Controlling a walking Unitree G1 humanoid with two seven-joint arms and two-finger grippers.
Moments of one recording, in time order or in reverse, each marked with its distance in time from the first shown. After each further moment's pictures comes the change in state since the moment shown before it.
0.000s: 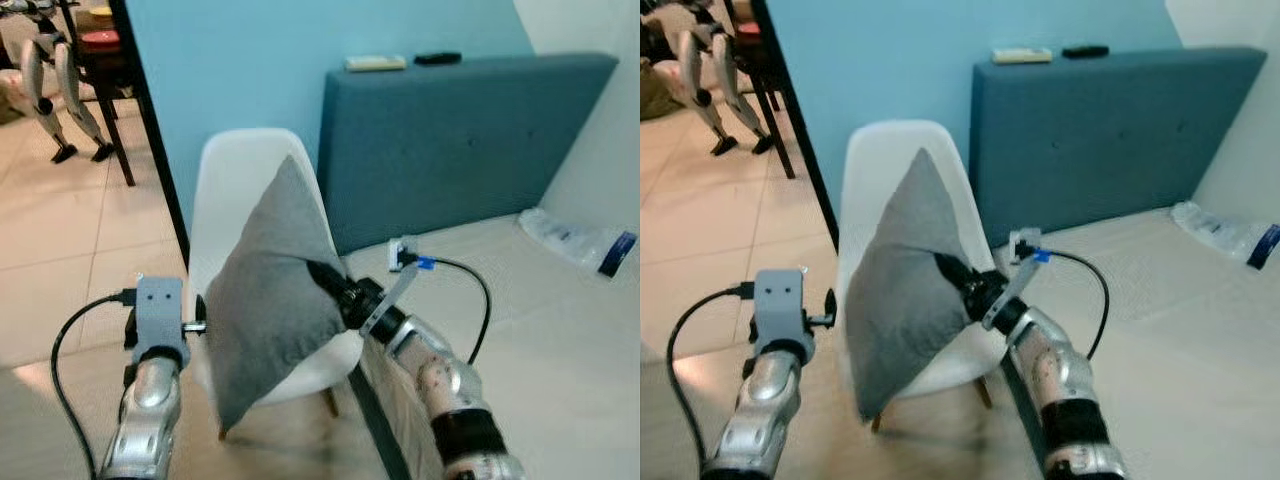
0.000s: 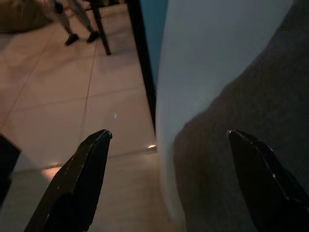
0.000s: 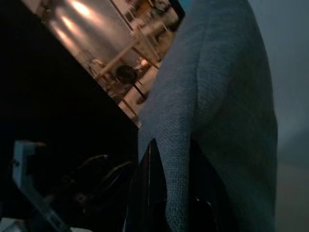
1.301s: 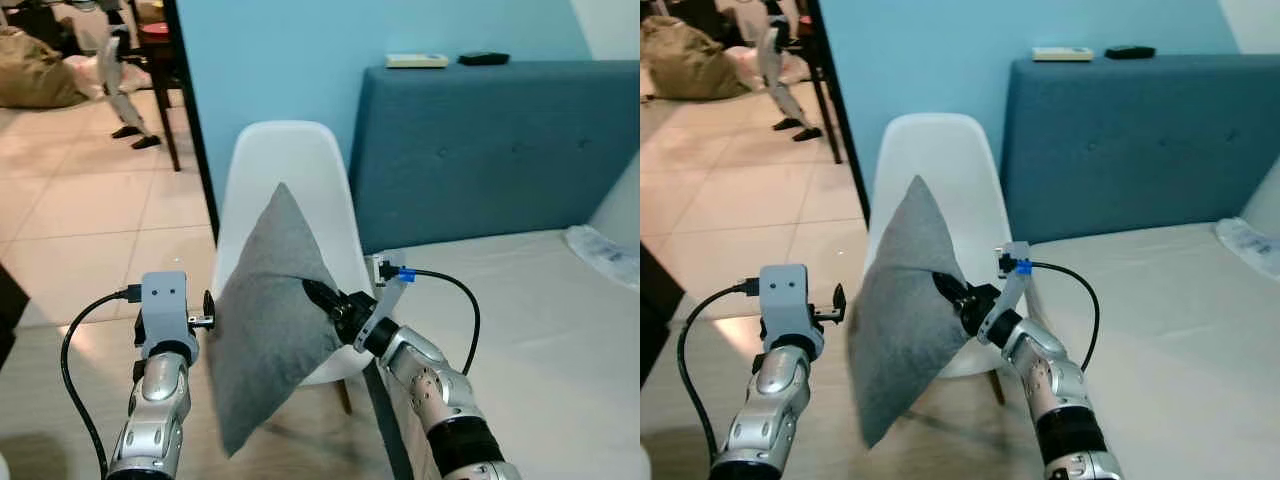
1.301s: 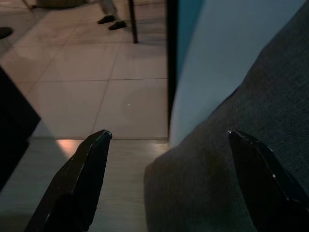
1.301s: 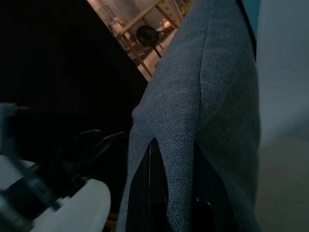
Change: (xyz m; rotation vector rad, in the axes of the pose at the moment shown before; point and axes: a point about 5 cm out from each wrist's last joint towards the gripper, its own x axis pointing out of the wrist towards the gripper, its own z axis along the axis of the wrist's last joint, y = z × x) left arm 0.003 -0.008 0.004 -0.081 0.007 -0.004; right arm -0.011 -0.004 -0.014 -0.066 0.062 -0.030
